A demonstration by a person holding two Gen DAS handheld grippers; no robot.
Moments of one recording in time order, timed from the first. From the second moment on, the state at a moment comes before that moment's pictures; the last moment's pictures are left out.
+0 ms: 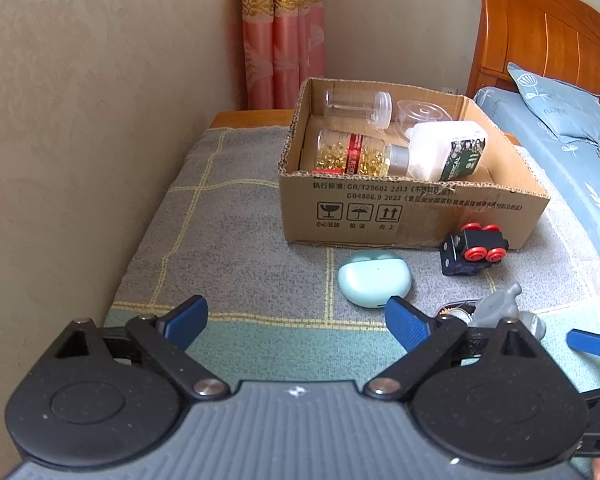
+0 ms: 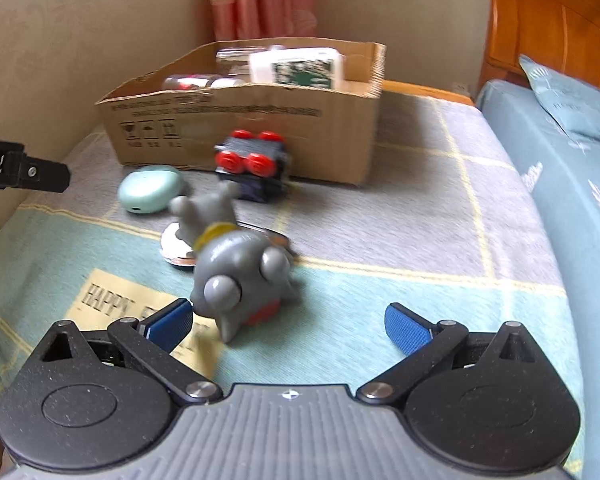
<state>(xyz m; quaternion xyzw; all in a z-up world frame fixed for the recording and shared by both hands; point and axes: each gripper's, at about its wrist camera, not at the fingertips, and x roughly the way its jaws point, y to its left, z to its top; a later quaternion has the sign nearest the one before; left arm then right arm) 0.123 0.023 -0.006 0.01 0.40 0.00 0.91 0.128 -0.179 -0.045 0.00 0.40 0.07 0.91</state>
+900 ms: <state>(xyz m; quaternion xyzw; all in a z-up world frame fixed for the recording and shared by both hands) 0.122 0.024 -0.005 0.01 0.41 0.00 0.91 0.152 -0.166 -0.038 0.02 0.38 0.07 0.92</state>
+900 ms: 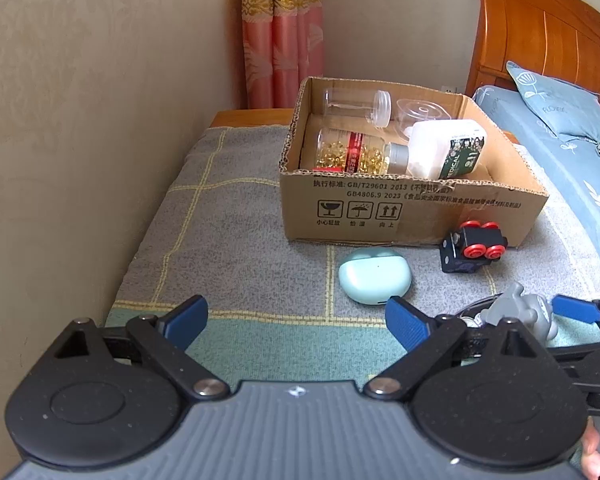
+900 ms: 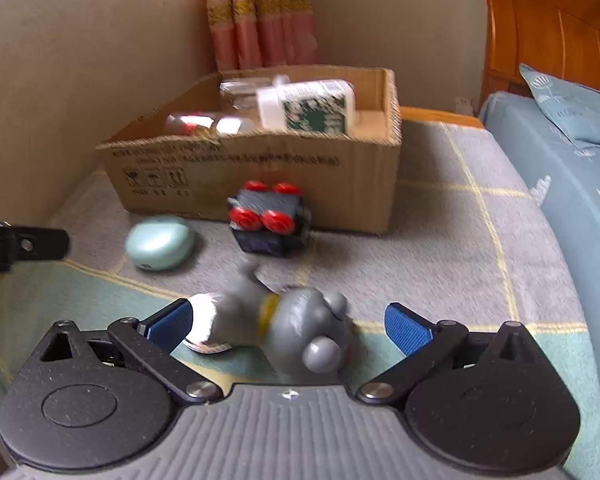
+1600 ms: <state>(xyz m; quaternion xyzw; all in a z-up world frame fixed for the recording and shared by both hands) 0.150 -0.007 -0.037 0.03 0.43 -0.05 0.90 0.115 -0.213 -0.049 0.01 0.37 0.11 0.92</state>
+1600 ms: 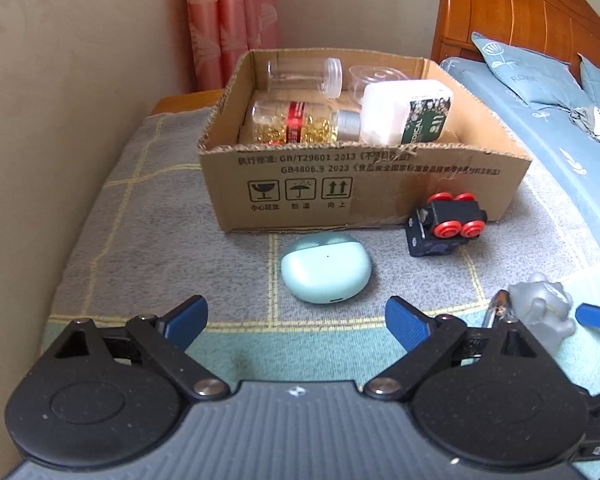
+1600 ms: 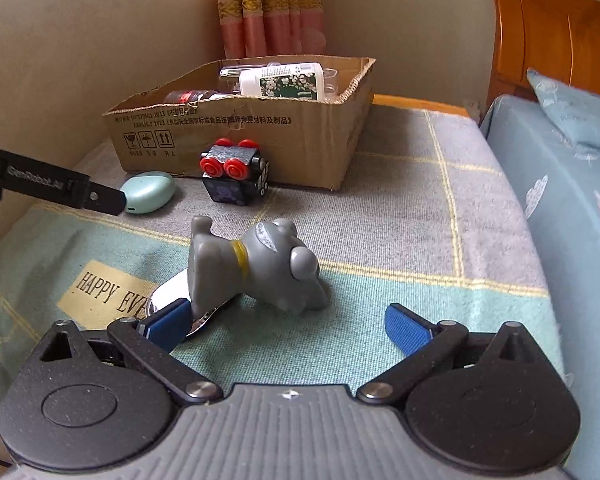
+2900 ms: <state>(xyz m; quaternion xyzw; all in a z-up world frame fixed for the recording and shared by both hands) 0.165 0.015 -0.058 0.00 0.43 -0.02 0.90 0.132 -0.203 -0.042 0.01 0.35 0.18 0.92</state>
